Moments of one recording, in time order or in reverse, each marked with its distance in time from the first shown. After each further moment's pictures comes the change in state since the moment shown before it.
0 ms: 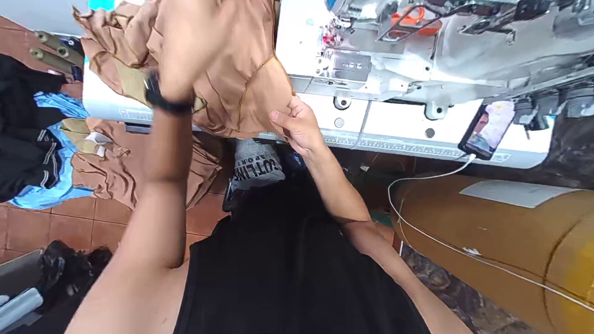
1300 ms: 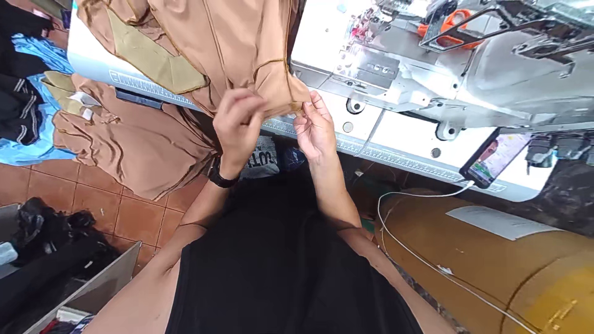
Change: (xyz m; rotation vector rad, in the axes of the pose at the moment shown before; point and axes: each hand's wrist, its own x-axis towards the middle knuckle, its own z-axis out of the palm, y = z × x) left_hand -0.152 0.021 0.124 -0.331 0.582 0.008; right_hand 0.002 0.019 -0.026 0.332 0.116 0.013
